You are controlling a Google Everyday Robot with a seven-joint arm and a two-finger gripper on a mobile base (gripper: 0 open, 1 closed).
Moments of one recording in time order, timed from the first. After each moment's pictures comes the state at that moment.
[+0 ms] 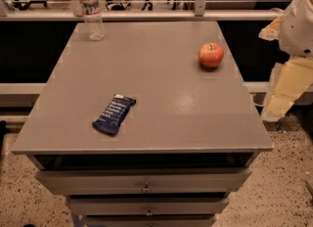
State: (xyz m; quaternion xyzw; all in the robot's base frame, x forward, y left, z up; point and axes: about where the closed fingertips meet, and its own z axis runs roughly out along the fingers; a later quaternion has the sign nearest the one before) arm 0.440 -0.216 0.979 -0.60 0.78 -0.04 0.17
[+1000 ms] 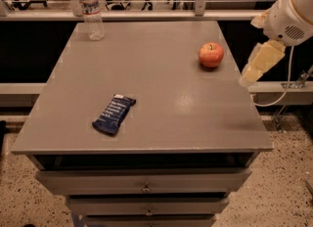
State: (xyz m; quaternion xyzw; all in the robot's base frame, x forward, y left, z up) arm 0.557 -0.237 0.951 -0.55 0.79 0.00 0.27
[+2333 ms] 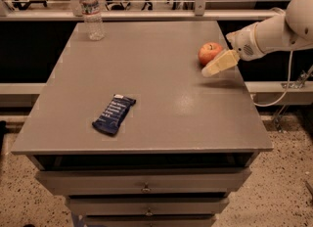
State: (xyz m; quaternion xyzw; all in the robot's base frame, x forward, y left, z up) arm 0.690 -0.214 0.864 -0.43 0.79 0.13 0.41
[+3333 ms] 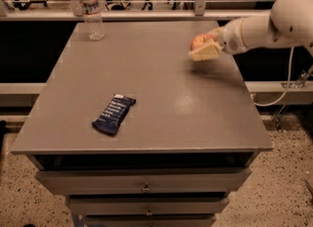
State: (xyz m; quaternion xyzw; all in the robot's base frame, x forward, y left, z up) arm 0.714 -0.164 0.883 -0.44 0.76 0.17 0.45
